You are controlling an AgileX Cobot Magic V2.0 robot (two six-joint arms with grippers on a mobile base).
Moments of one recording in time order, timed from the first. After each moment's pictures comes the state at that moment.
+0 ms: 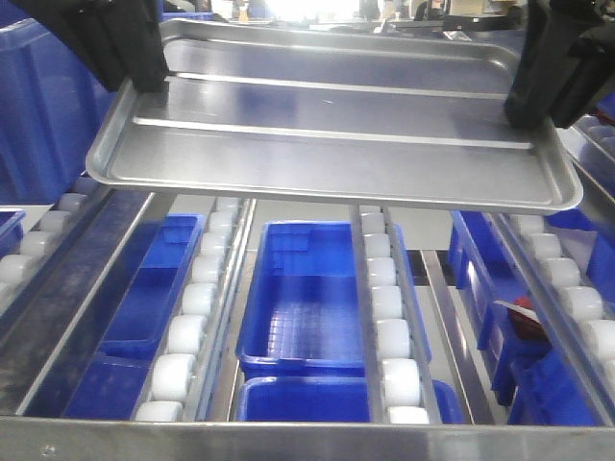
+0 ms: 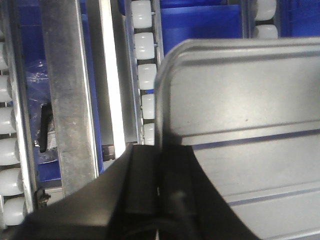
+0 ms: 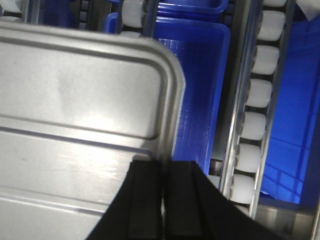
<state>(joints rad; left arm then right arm) -0.76 1.47 -1.36 0.21 1.05 -0.62 0.51 1.29 -1.07 -0.14 0.88 0.53</state>
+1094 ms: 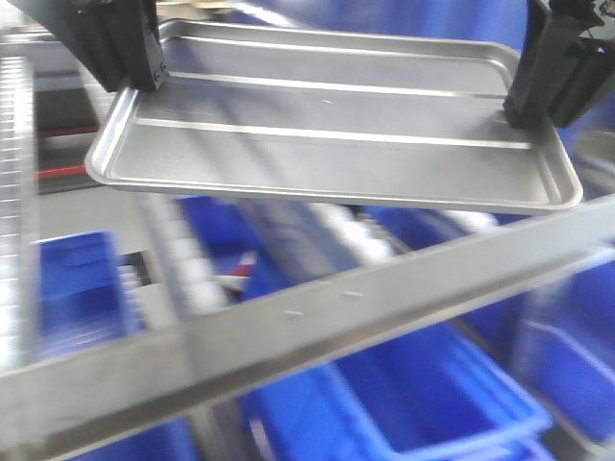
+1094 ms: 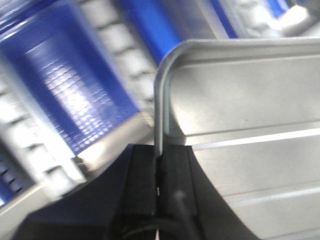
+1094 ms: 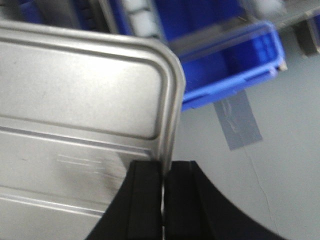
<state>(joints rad) -0.76 1.47 -1.36 0.21 1.05 -0.62 0.51 1.29 -1.07 -0.13 0.88 0.53</state>
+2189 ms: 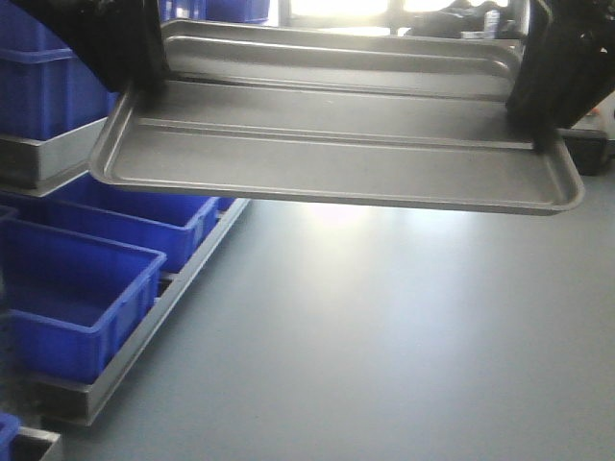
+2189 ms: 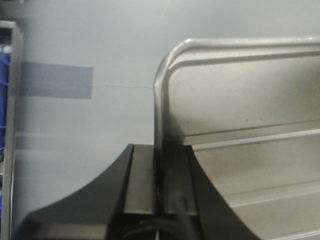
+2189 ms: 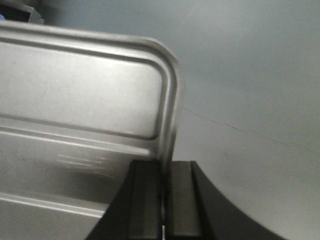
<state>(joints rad) -0.76 1.47 -1.36 0.21 1.05 -0.62 0.51 1.29 -1.07 -0.13 0.88 0.53</state>
